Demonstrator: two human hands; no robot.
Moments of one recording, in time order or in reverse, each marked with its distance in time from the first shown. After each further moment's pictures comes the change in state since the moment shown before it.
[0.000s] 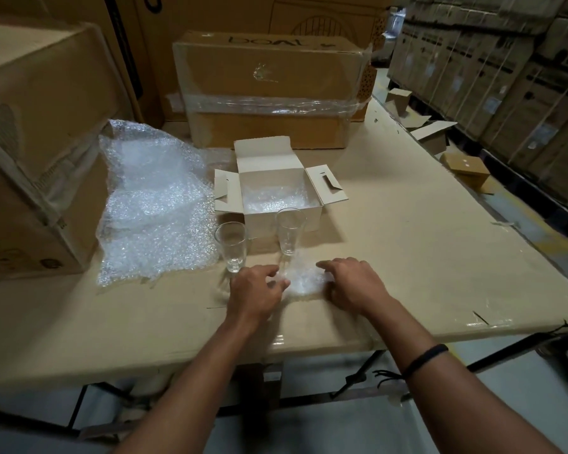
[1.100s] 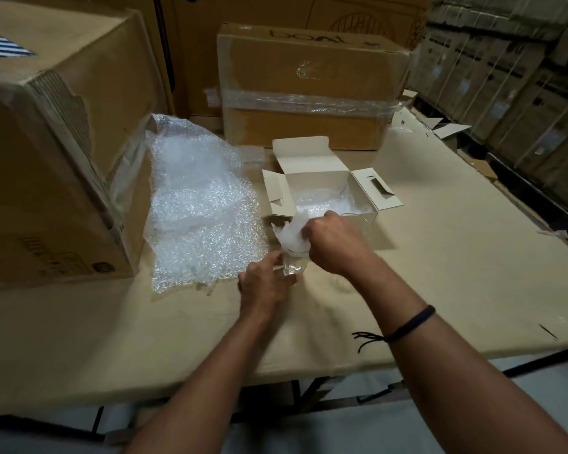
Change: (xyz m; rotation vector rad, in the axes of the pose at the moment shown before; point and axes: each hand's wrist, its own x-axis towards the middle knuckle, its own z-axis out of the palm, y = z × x) left_hand 0.044 -0.077 -0.052 -0.010 0.100 -0.045; right_hand 0.070 -0.154 -0.073 -0.068 0.139 -0.086
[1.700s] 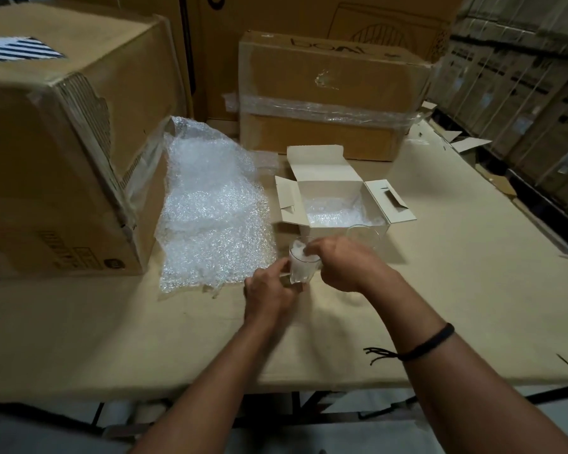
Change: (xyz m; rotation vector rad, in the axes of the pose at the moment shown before) left_hand 0.001 0.000 0.003 0.019 0.013 -0.015; right_hand 0.001 0.008 0.002 0.047 -0.219 -0.102
